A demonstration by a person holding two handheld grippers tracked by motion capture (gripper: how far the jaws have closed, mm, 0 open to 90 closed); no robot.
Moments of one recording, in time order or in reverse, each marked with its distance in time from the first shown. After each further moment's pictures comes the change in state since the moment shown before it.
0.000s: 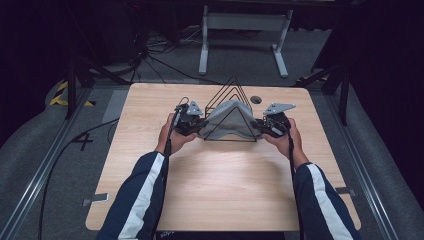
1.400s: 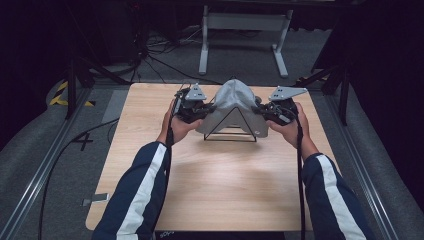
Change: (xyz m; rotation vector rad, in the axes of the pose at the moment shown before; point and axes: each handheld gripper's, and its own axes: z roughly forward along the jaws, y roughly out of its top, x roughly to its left) left arm -0.002 0.047 -0.025 -0.162 -0.058 -0.001; right arm 0.005 0.054 -0.045 -0.112 0.038 -0.094
